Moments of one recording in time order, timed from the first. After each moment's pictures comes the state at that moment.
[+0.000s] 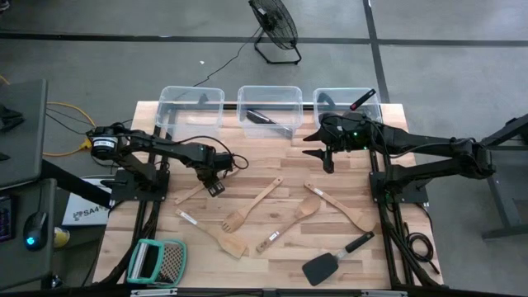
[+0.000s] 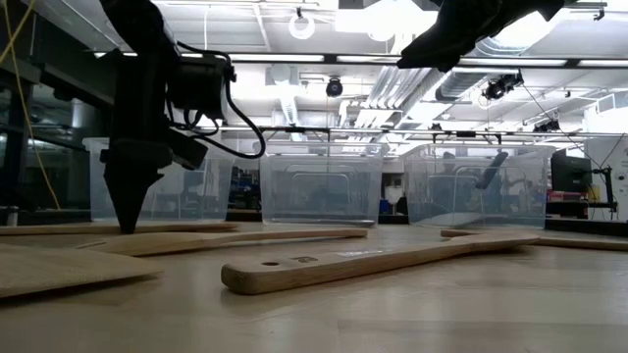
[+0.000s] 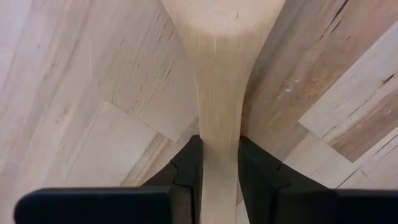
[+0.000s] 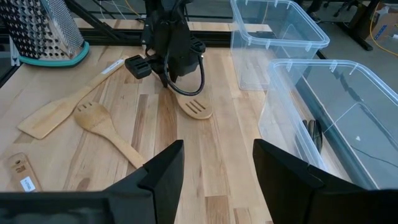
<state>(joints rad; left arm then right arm) 0.12 1.54 0.76 -0.76 -0.01 -0.50 -0.26 1.02 0.82 -0.23 -0.13 -0.12</state>
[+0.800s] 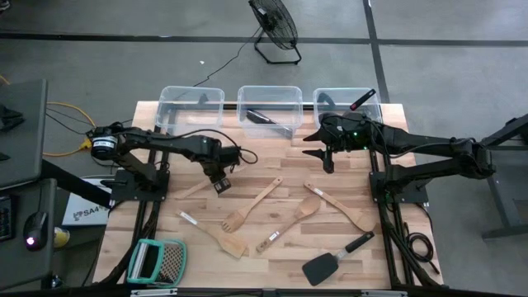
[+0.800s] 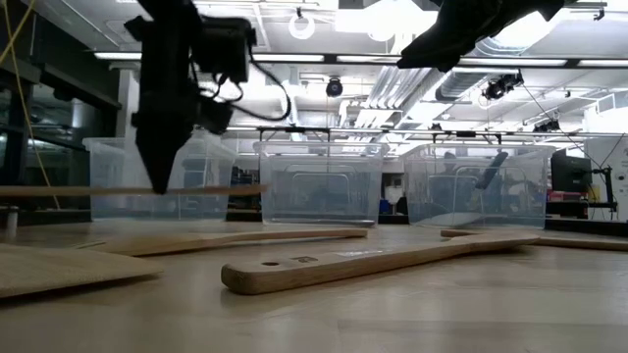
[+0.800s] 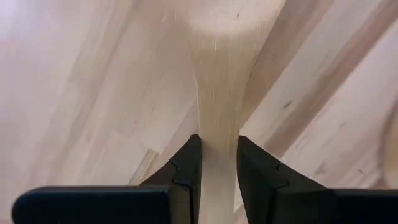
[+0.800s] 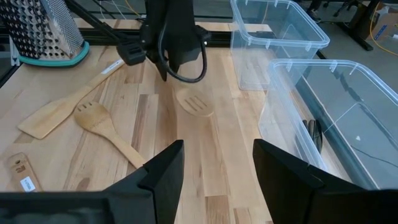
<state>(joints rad) 0.12 1.51 0.99 -0.93 -0.01 -0.42 -0.26 1.02 0.82 -0.23 -0.13 -0.12</state>
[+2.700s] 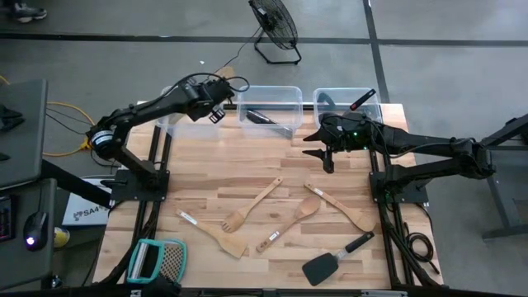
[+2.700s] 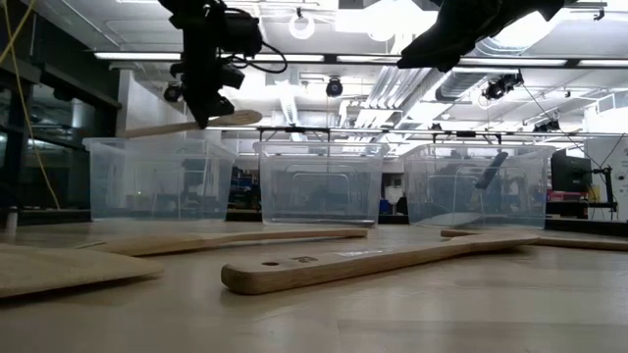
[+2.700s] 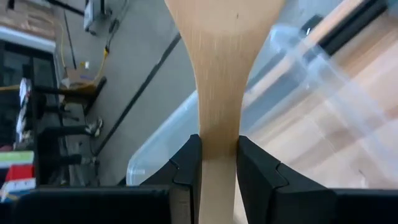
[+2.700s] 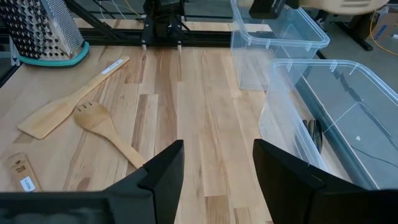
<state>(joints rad) 0.59 1.51 1.34 -0.96 -0.81 -0.02 -0.26 1.02 0.82 -0.23 -0.13 -0.12</state>
